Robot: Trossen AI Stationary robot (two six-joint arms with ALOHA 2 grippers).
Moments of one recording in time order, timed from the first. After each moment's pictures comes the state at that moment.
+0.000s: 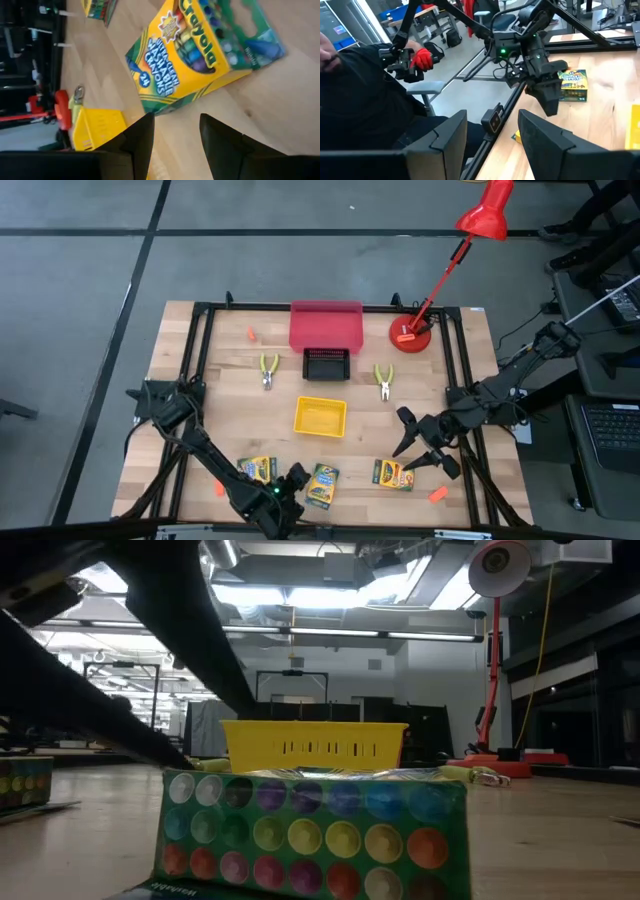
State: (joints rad) left arm -0.79 2.16 1.47 -0.55 -0.84 0.22; right arm 0.67 0.95 0.61 0.13 0.01 0.33
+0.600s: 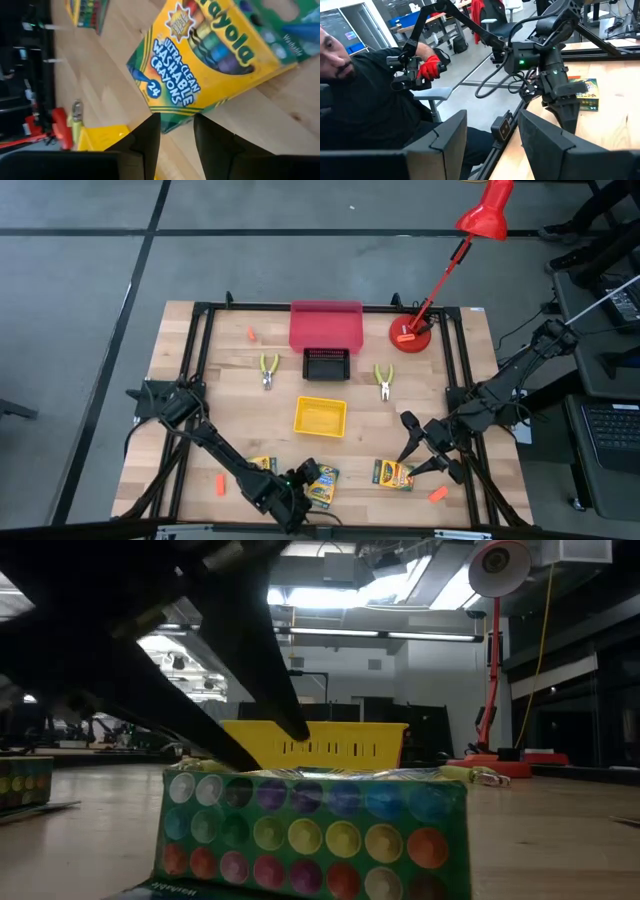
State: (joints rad) left arm -0.70 2.15 1.47 -0.48 -0.75 0.44; right arm 0.73 0.95 0.61 0.18 0.05 0.33
